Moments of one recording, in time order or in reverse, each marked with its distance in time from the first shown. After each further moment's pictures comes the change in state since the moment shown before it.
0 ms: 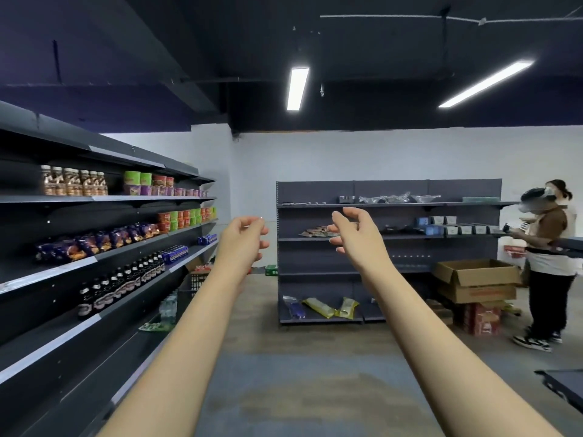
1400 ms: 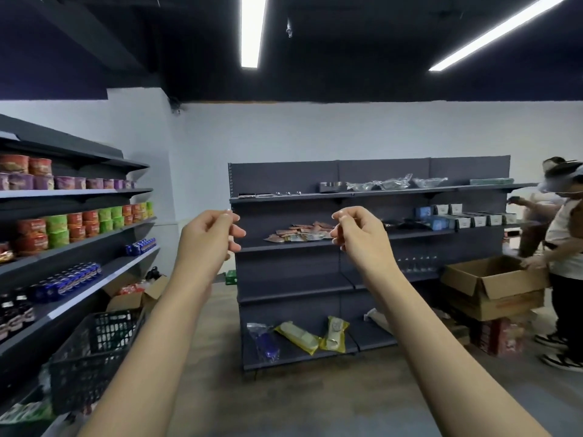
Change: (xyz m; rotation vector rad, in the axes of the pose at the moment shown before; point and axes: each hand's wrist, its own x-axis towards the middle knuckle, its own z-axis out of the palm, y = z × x) left_hand 0.673 -0.343 0.249 0.061 0.003 0.092; right_hand 0.652 0.428 0.151 -0.032 0.170 -0.016
